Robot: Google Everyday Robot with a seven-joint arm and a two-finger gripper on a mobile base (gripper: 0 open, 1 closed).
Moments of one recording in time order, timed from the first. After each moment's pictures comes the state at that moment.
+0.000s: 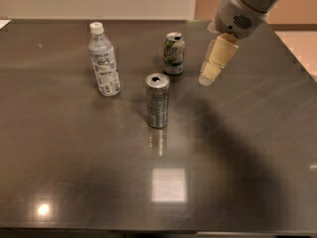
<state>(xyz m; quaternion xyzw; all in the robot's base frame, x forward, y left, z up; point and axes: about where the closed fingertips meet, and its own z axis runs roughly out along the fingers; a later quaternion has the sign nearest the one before) 0.579 -0.119 0.959 -0.61 0.76 0.06 0.21</state>
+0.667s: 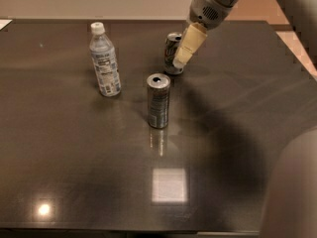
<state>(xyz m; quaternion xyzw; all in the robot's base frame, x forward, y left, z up) 0.656 -0.076 0.949 -0.60 0.76 0.09 0.24</state>
